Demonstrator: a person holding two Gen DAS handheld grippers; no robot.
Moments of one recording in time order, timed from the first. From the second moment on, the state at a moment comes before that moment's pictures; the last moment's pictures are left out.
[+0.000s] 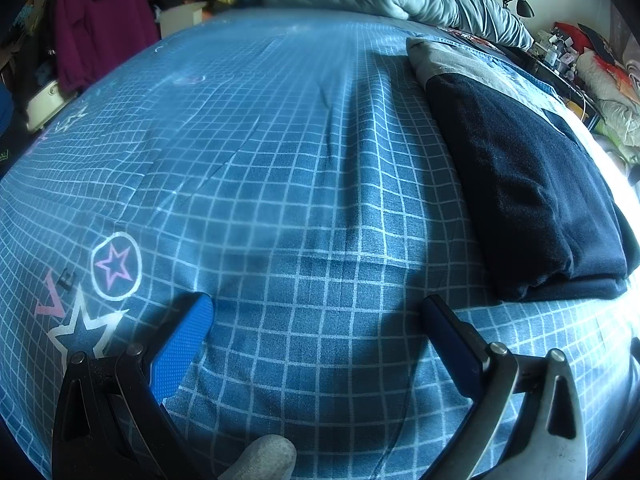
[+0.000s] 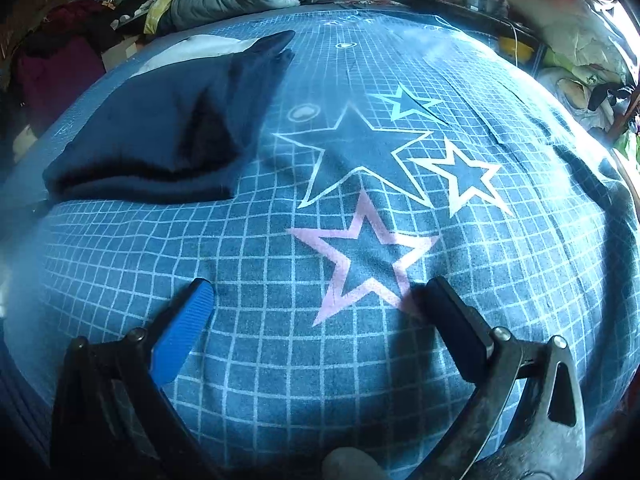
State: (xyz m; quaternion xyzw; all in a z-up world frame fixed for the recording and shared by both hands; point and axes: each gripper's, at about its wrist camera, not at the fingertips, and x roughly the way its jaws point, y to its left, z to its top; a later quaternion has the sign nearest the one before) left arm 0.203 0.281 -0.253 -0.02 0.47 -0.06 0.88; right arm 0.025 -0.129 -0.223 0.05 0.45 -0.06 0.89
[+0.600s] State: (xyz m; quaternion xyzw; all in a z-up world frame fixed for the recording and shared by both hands) left arm 0.204 0.281 -0.253 -0.02 0.47 -0.06 0.88; right arm 0.049 -0.125 -0.229 0.05 0.44 -0.12 0.89
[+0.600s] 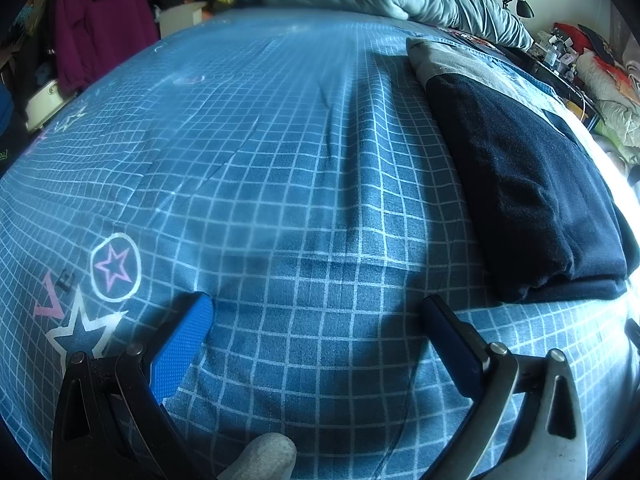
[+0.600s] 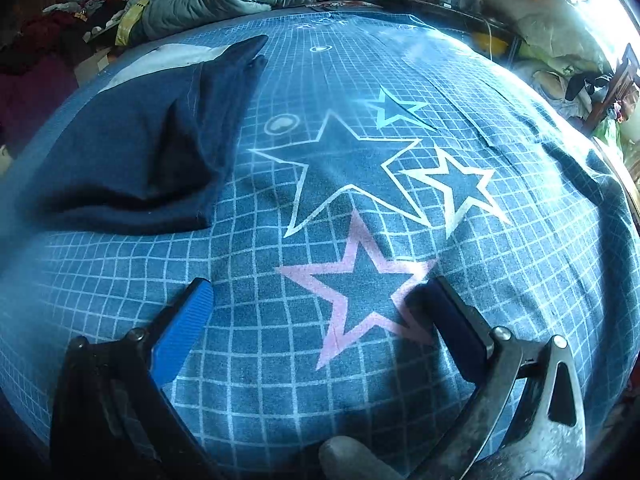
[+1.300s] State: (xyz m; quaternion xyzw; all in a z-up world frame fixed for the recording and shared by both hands) left arm 0.204 0.281 -0.253 -0.02 0.47 -0.06 0.88; right arm 0.042 -0.120 -0.230 0.05 0.44 -0.12 0.89
